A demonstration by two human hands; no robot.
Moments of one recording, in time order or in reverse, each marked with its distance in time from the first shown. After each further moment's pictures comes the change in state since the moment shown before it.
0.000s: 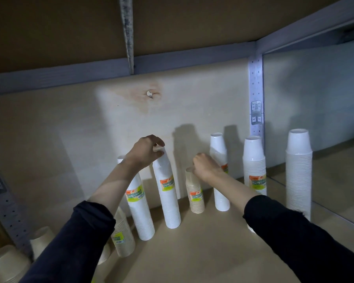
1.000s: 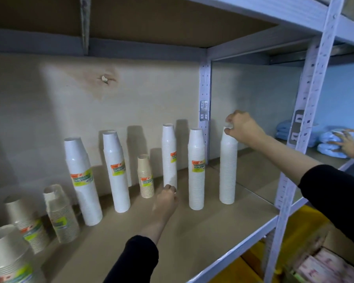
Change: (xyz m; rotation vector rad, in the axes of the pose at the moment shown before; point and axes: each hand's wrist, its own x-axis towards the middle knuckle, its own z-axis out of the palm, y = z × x) left_hand -0.086 0.109 0.207 -0.141 -0.262 -0.085; right_hand -0.106 0.135 -0.134 -0.227 0.248 0.246
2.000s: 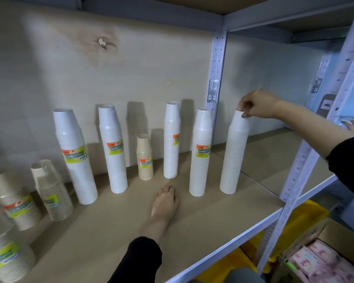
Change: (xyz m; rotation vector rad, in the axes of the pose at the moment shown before) left_hand -0.006 -0.028 0.068 -0.038 -0.019 -0.045; right_hand 0.040 0.030 0.007 0.053 -0.153 -0.086
